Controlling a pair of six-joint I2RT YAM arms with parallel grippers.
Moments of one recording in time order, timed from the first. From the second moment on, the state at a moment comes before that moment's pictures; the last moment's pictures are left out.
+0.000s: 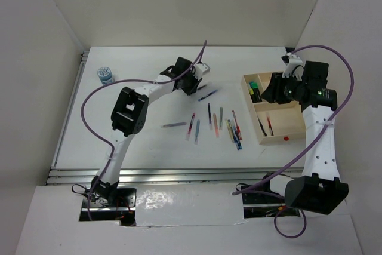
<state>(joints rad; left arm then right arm) -0.50 2.41 1.94 -0.32 0.27 0.31 -0.23 1.17 1.31 -0.90 -0.54 -0.14</state>
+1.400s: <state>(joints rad) -0.34 1.58 1.29 0.15 0.55 -0.44 0.05 1.14 1.26 -0.47 -0.77 0.36</state>
